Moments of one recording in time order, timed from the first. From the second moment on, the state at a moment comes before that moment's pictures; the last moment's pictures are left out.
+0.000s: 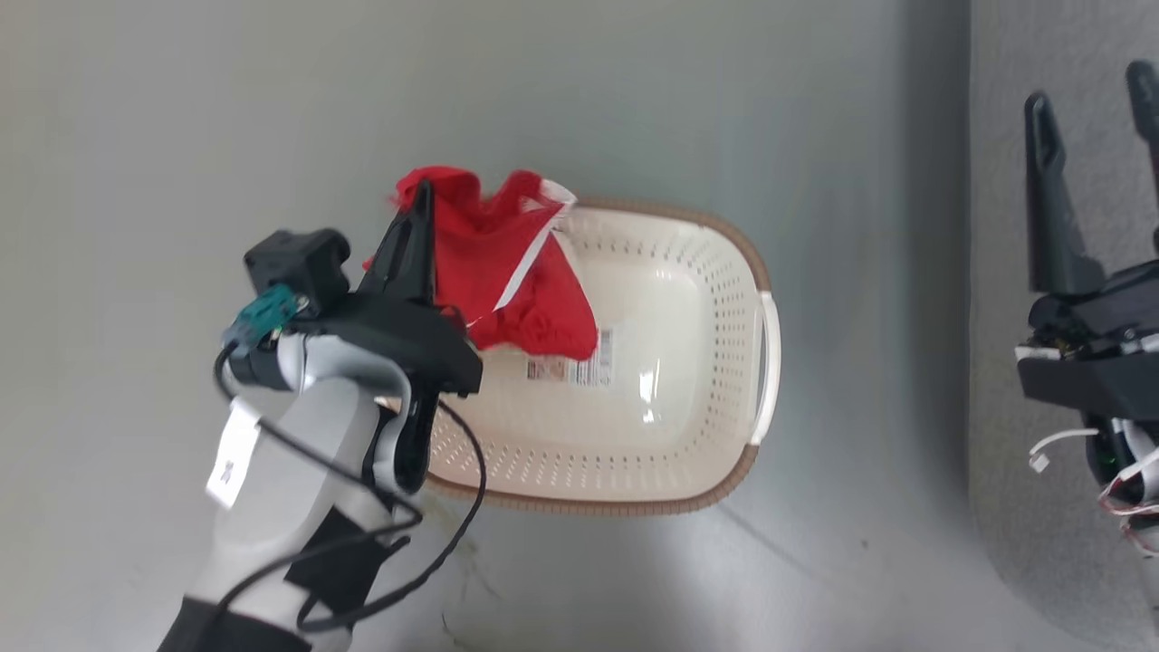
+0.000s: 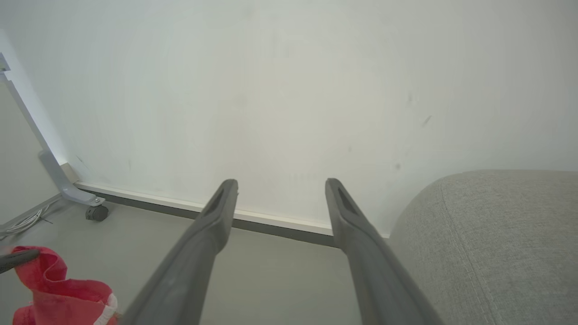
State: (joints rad) left arm -0.74 0.07 -0.47 0.64 -0.72 0.07 -0.25; right arm -0.48 -0.42 0.20 -0.05 0.36 0.04 -0.26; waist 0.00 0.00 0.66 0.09
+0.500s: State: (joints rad) left arm -0.53 0.17 -0.40 0.39 -0.66 0.10 -0.25; right arm -0.40 -0.36 0.25 0.02 0.36 0.06 -0.26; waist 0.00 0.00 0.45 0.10
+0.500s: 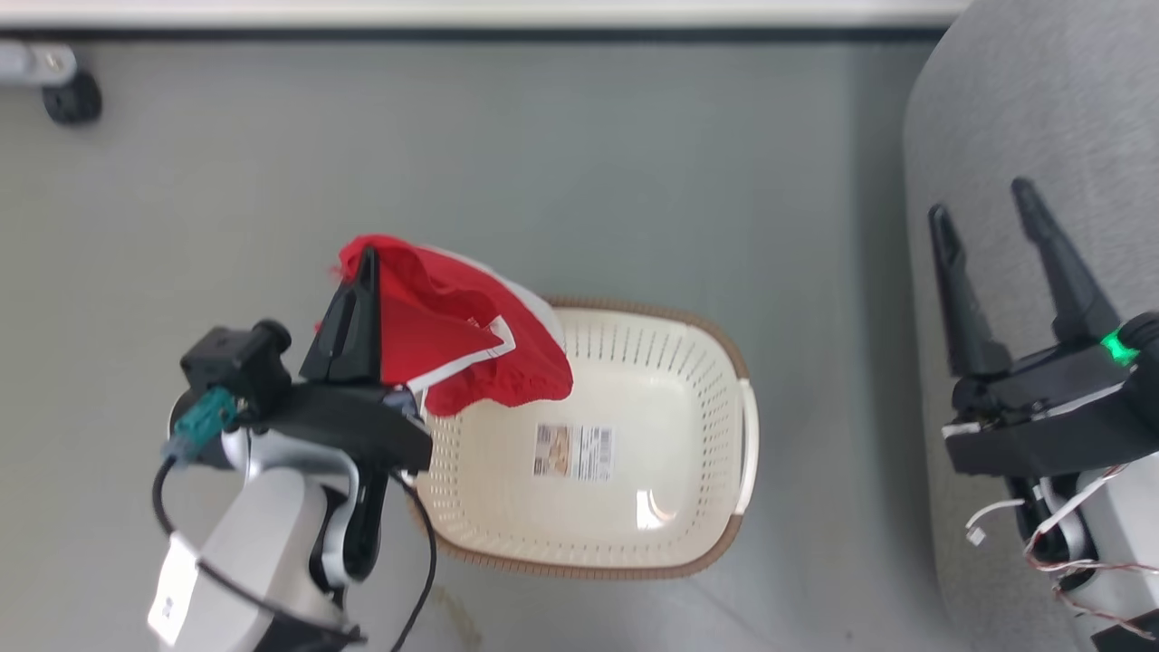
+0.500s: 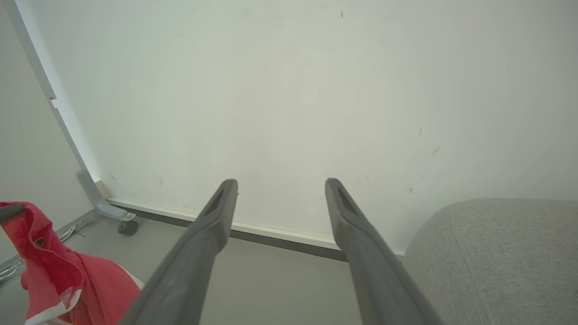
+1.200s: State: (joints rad) left arm -0.28 0.26 -0.38 0.08 -0.60 0.11 -0.25; right arm -0.30 -0.33 0.45 0.09 0.32 0.12 -0.26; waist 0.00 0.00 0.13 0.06
